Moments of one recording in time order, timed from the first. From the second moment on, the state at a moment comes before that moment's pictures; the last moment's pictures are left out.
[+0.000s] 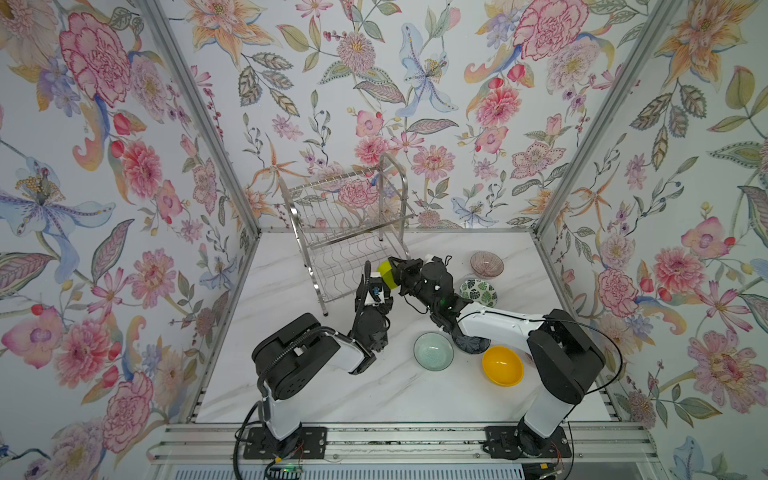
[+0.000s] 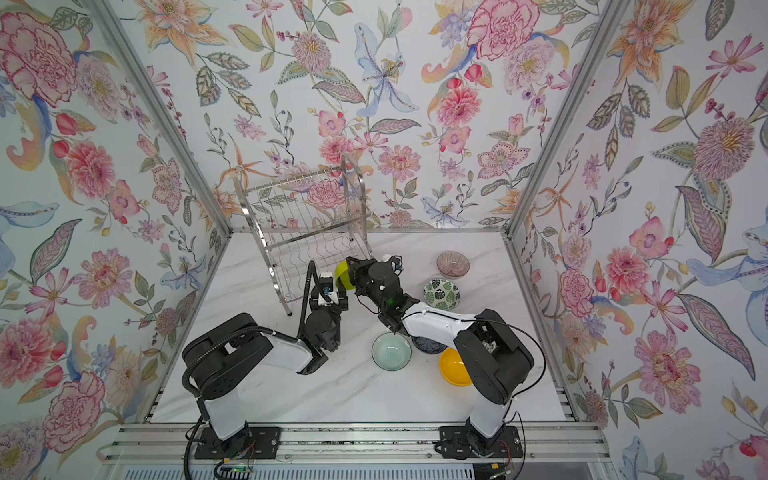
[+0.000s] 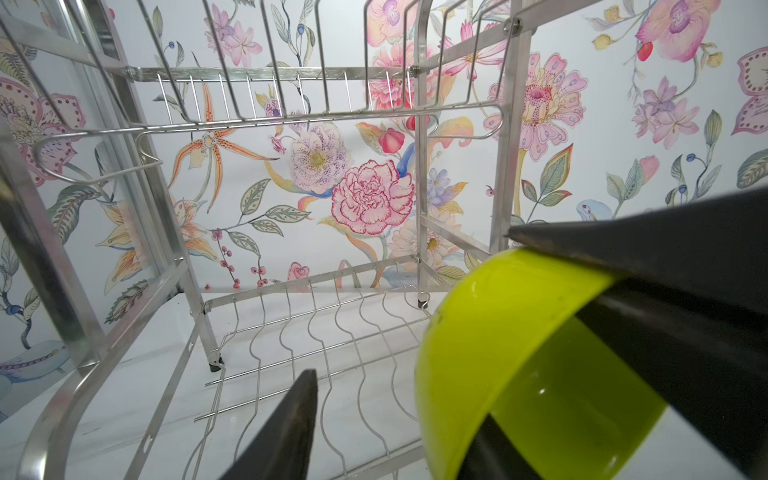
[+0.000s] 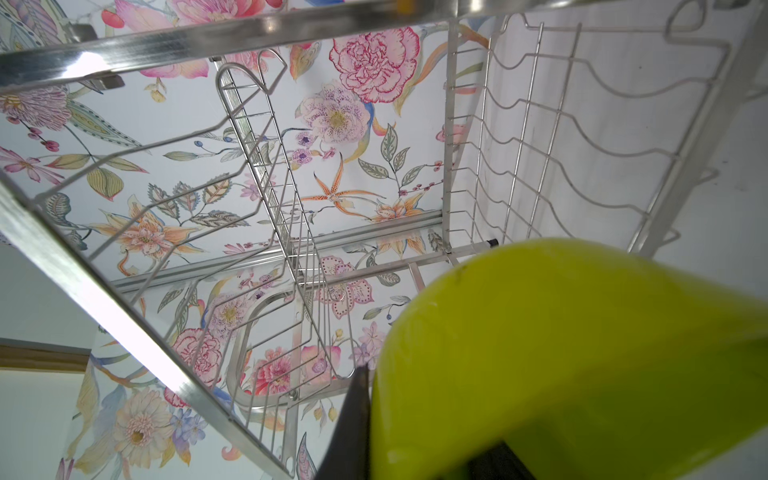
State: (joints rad) left arm -0.84 1.82 0.63 1.35 -0.91 0.17; right arm 0.75 1.75 1.05 0.59 0.08 1.72
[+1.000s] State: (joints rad) left arm -0.18 0.77 0.45 0.10 -0.15 -0.70; right arm 0.64 1.90 1.22 0.64 -0.61 0.77
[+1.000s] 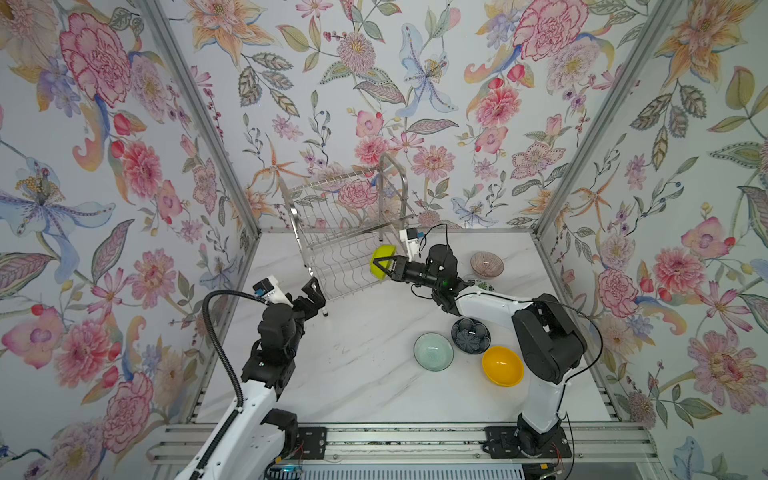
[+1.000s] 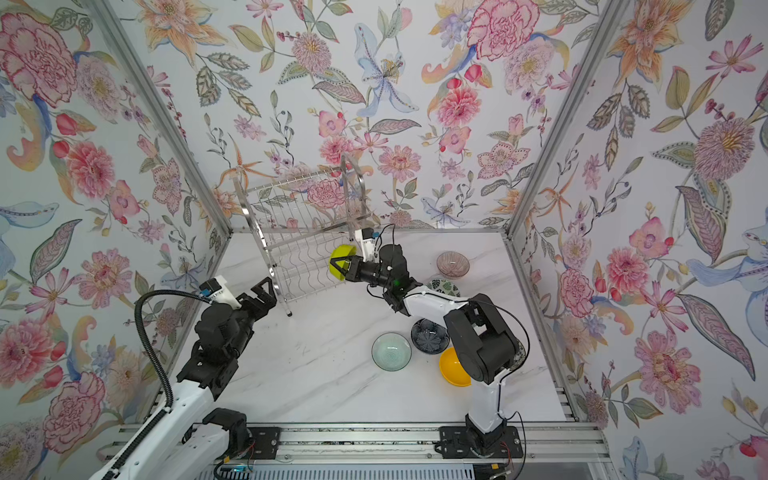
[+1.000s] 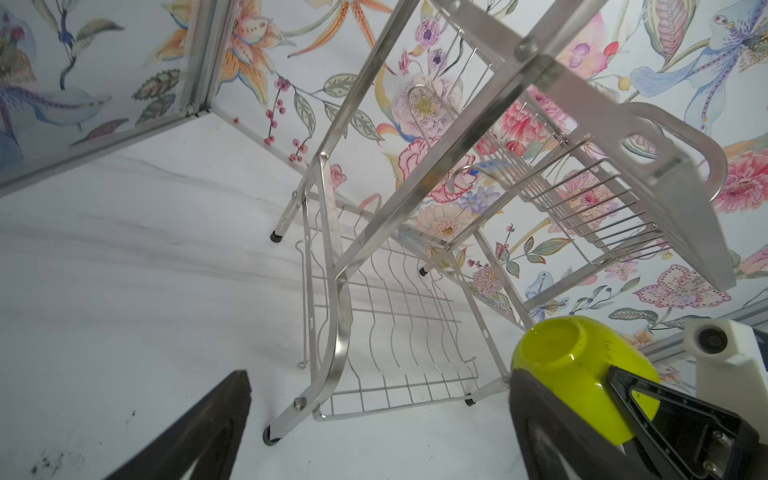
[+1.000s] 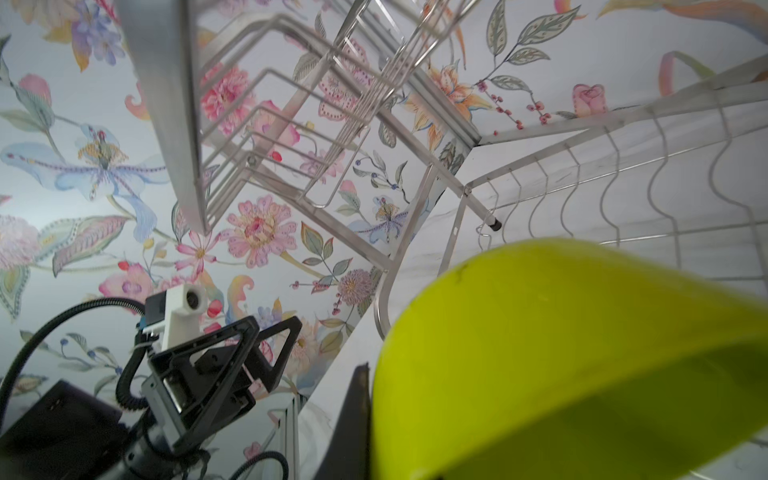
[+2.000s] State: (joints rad) left arm 0.16 0.96 0.49 0.12 0.39 -0.91; right arm 0.67 2.38 1.72 0.74 -0.84 0.72
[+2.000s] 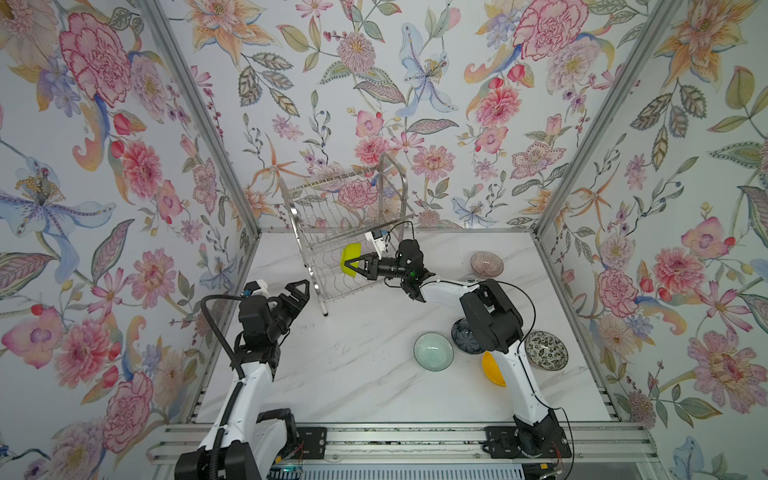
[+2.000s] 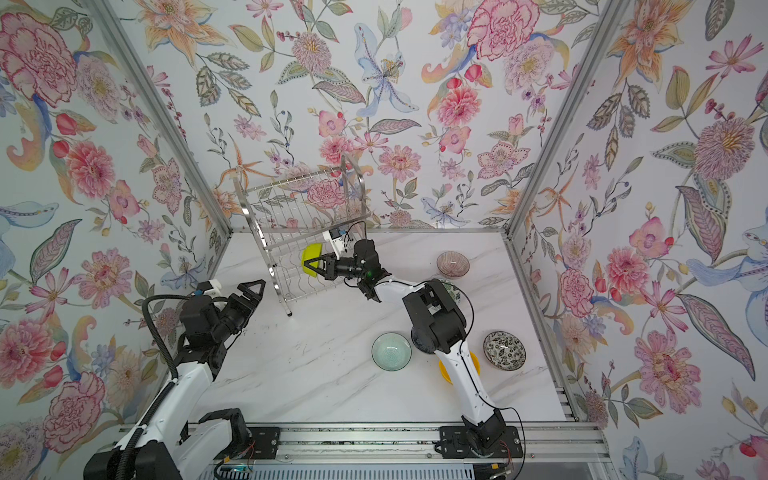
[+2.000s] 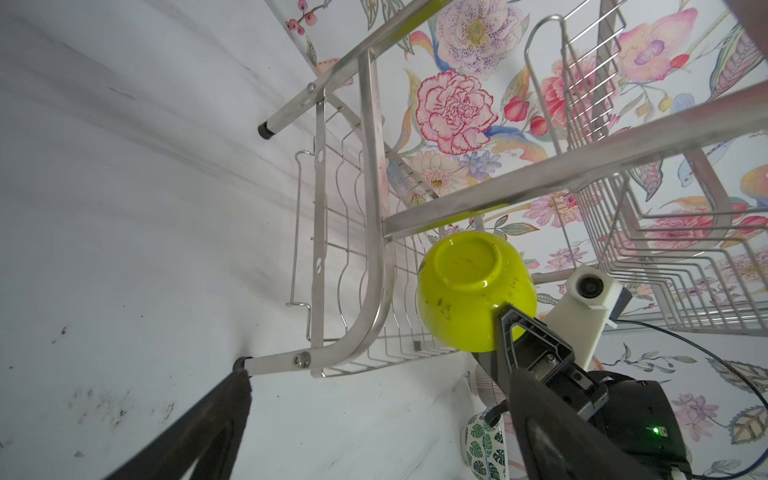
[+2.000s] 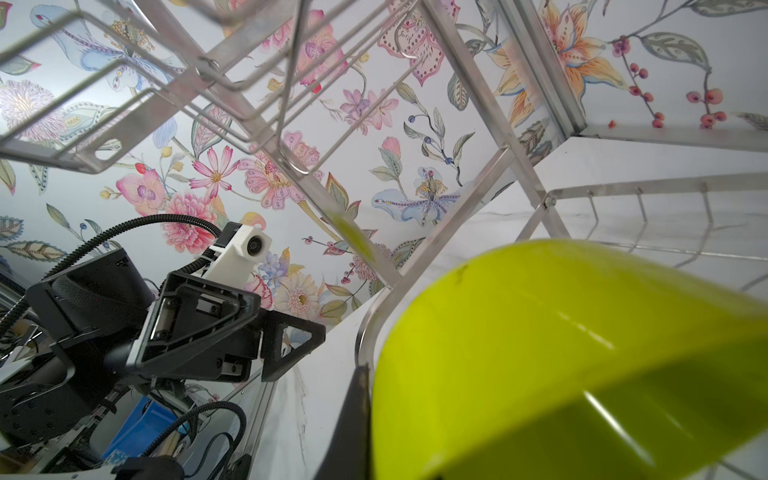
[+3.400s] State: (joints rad) left arm 0.20 1.21 0.58 0.32 0.45 -1.06; right arm 0.74 2.87 2.51 0.44 -0.78 0.87
